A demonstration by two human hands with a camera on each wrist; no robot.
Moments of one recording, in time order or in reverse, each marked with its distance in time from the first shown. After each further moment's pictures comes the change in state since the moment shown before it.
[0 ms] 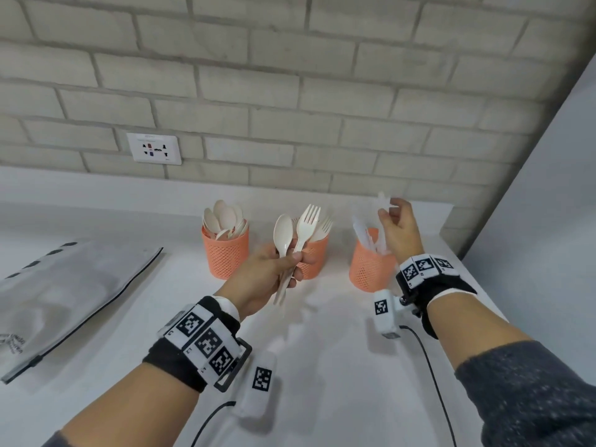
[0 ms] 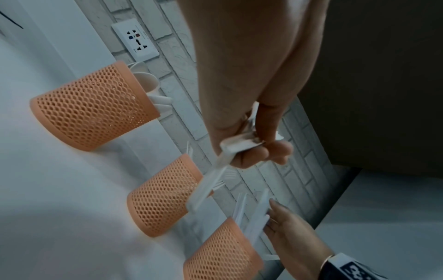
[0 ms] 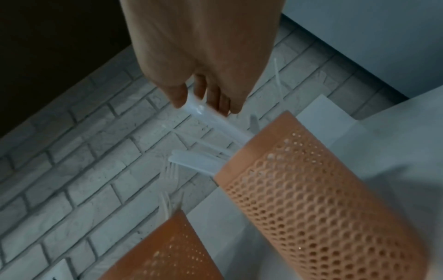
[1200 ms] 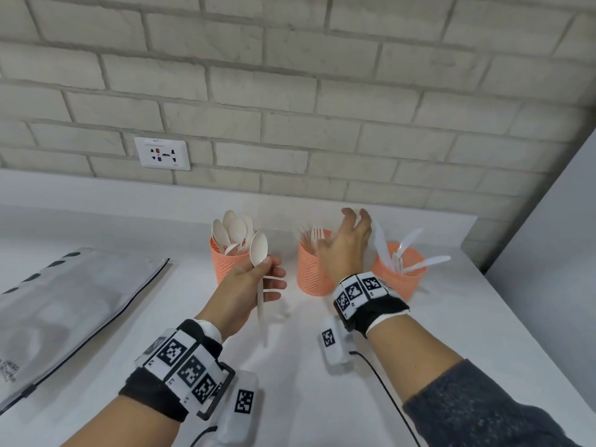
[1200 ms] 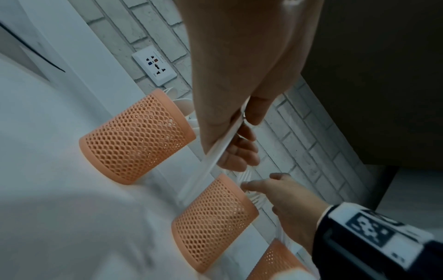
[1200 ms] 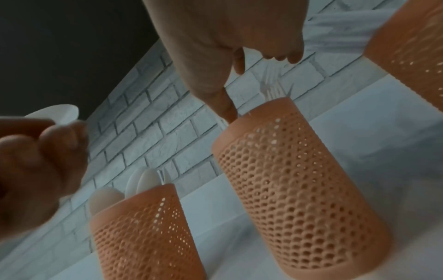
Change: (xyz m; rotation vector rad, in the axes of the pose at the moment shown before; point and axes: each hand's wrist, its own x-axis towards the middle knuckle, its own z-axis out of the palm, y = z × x) left_hand 0.020 -0.015 -0.050 -0.039 0.227 -0.027; right_hand -0.020 -0.008 0.125 -0.450 0.029 -0.197
